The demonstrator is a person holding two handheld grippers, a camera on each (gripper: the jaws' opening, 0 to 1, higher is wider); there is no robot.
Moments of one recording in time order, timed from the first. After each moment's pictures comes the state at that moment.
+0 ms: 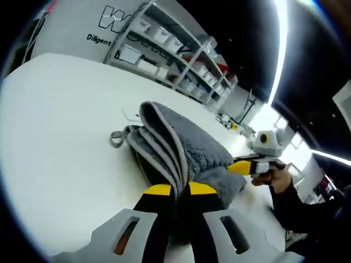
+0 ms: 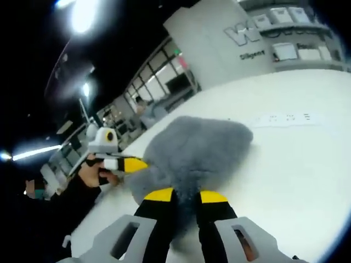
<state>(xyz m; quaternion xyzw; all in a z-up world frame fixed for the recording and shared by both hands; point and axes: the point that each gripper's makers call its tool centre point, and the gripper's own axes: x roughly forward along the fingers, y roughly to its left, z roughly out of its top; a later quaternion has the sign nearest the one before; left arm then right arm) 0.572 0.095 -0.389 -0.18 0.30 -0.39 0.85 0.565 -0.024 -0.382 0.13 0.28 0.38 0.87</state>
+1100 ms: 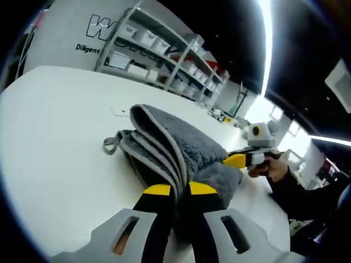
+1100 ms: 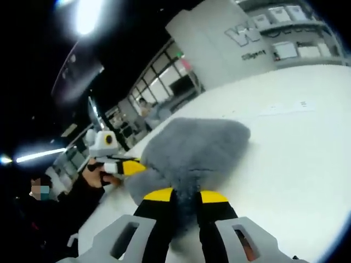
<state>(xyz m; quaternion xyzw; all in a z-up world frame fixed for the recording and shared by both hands) 0.530 0.093 -0.386 -0.14 0.27 -0.41 0.86 0.520 -0.024 -0.385 0.15 0.28 0.41 0.86</state>
